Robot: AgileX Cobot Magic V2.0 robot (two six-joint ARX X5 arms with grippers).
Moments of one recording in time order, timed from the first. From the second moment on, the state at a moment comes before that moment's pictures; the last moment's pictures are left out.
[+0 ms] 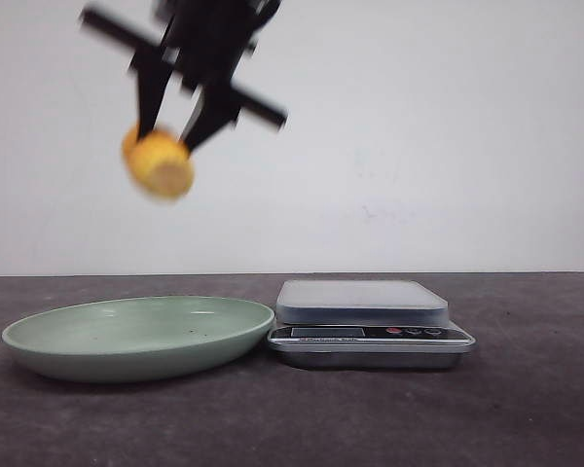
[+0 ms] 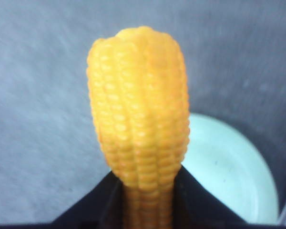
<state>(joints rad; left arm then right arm) -0.71 0.59 1.64 -1.40 -0.31 -0.18 0.85 2.08 1.96 -0.79 -0.11 0.59</state>
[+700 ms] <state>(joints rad) -0.71 0.59 1.64 -1.42 -0.31 -0.19 0.87 2.22 1.95 -0.86 -0.08 0.72</state>
